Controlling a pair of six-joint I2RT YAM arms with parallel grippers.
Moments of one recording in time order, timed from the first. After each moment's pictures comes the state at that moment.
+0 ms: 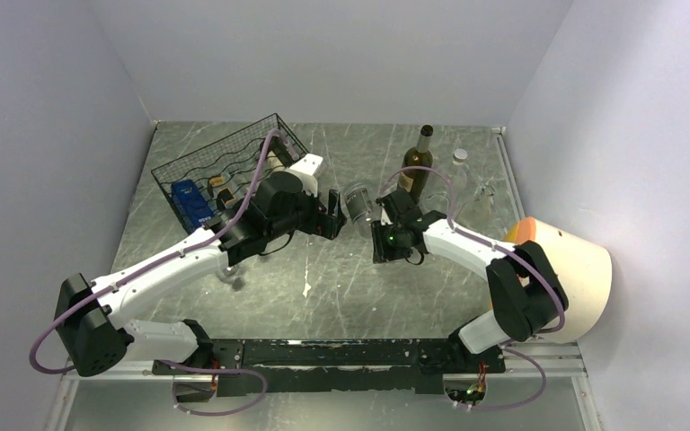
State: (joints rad) left arm -0.86 1.26 1.06 -0.26 -0.13 -0.40; right arm 0.54 1.49 0.83 -0.45 -0.07 0.30
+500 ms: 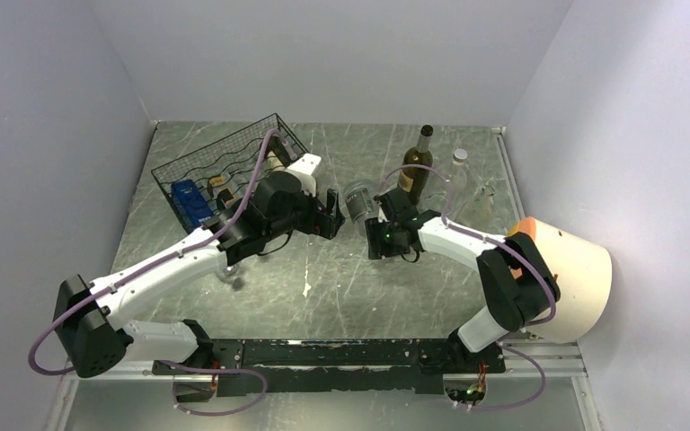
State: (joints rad) left arm -0.85 1.26 1.06 -0.27 -0.14 -0.40; right arm 0.54 1.55 0.83 -0.37 -0.06 0.30
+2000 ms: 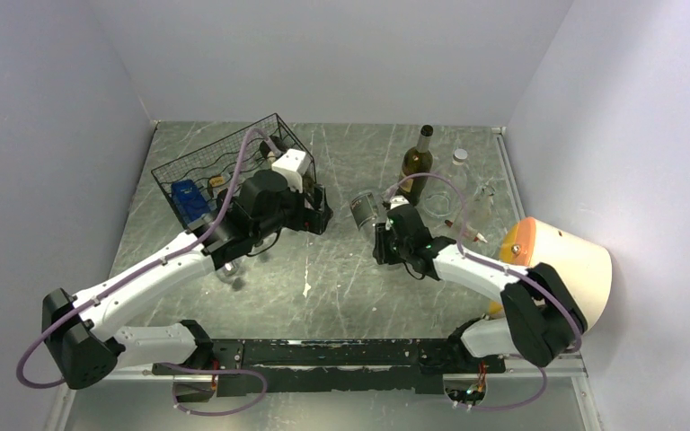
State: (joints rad) left arm -0.83 1.19 1.06 -0.32 -0.19 -0.40; right arm 0.59 1.36 0.61 -0.09 0.05 0.33
